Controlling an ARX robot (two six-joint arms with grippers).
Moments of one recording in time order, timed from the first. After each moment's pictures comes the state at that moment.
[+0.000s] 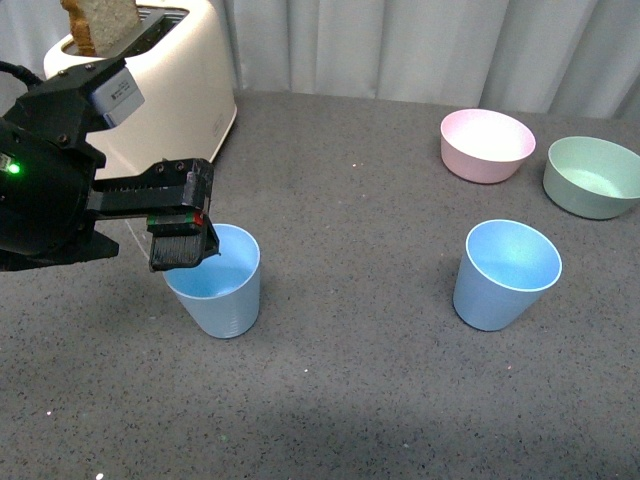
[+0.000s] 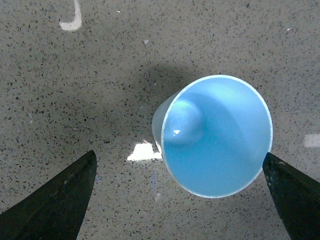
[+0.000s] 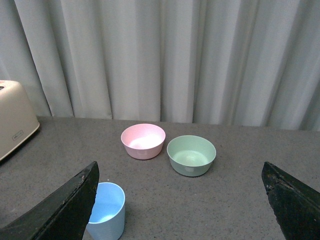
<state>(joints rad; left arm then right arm) -0.25 1.70 0.79 -0.05 0.13 -0.19 0.00 0.00 0.00 0.00 0.00 0.00</state>
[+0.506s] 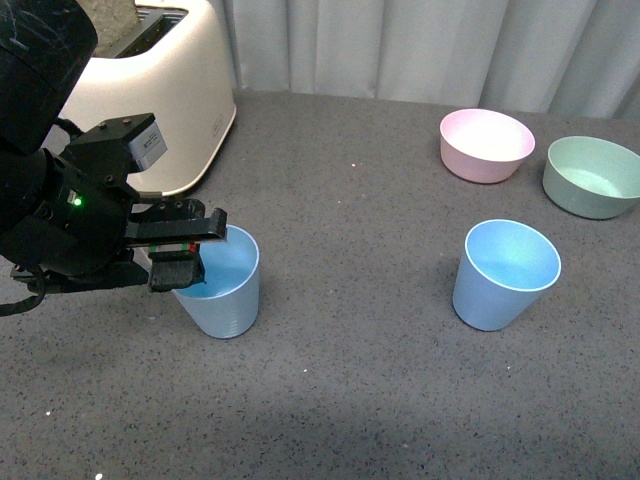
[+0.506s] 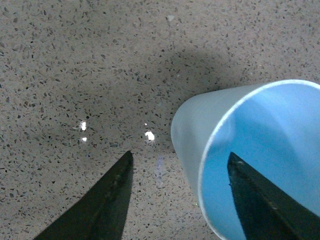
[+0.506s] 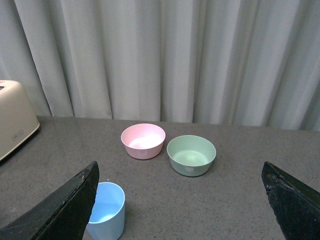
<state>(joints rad) -0.24 1.87 0.88 -0.08 0.10 -0.22 0.00 0.00 0.00 0.00 0.00 0.00</state>
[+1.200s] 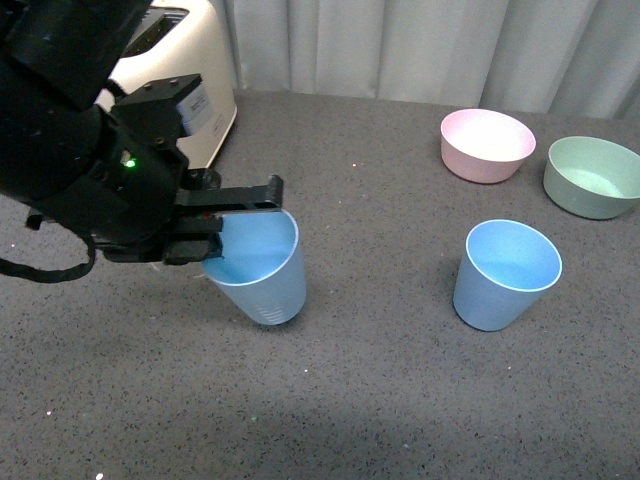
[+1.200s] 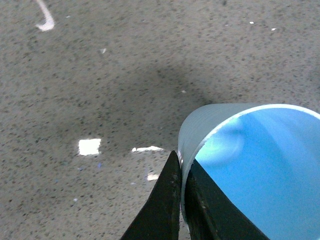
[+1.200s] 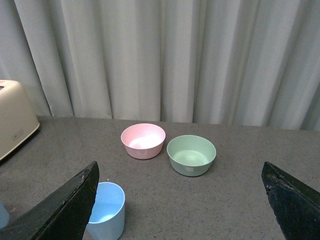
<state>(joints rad) -0.36 1.85 0.95 -0.13 0.07 -0.26 0.00 0.00 0.00 0.00 0.00 0.00</state>
